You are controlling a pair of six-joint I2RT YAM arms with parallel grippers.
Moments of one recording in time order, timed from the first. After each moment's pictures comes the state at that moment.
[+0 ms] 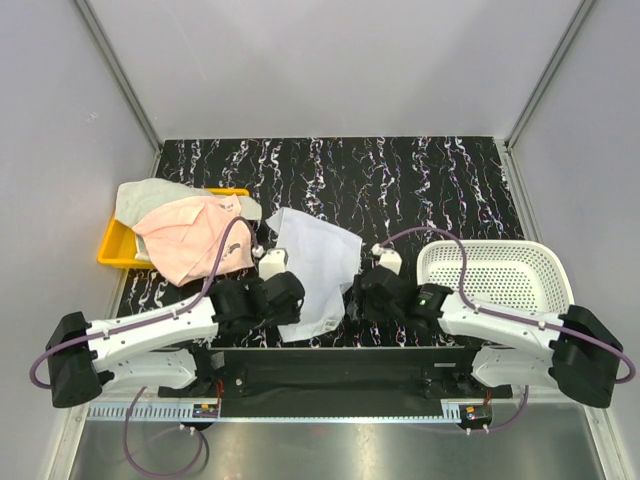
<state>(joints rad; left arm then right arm) -1.11 1.07 0.77 -0.74 -0.38 -1.05 1.00 1.15 0.63 -0.36 0.23 0.89</state>
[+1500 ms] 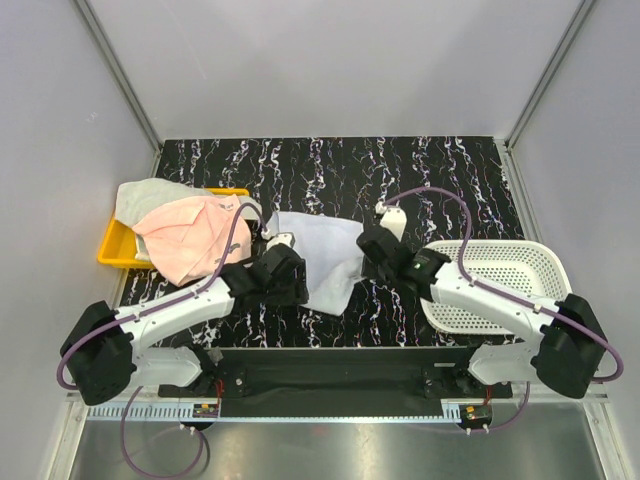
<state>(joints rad) -0.86 1.21 0.74 -0.51 -0.17 -0.79 0.89 1.29 0.91 -0.46 0.44 0.76</state>
